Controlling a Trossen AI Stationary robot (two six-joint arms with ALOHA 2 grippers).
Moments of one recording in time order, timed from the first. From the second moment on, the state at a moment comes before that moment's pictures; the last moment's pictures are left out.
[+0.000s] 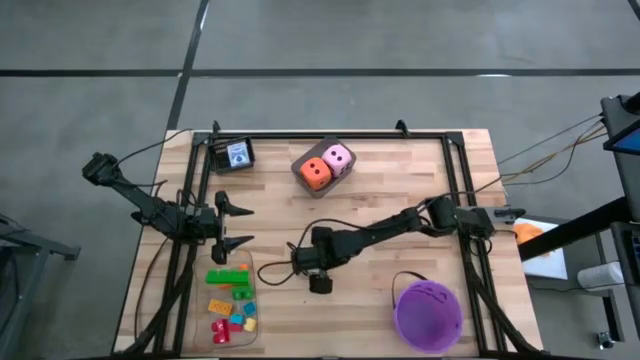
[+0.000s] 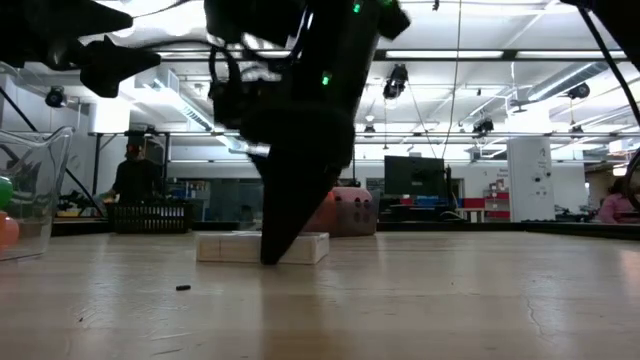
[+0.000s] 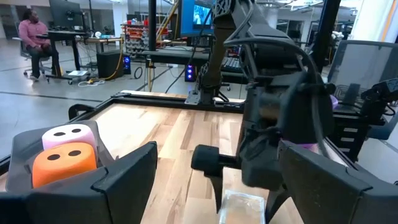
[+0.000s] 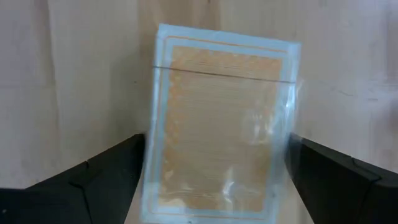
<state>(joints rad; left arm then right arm) -0.58 0.41 0.16 0.21 -0.65 -0.08 0.25 2.32 1.83 -0.78 0.14 0.28</state>
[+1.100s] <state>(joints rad) -0.58 0.41 0.16 0.21 -0.65 -0.09 0.41 2.36 1.83 -0.77 0.58 0.34</state>
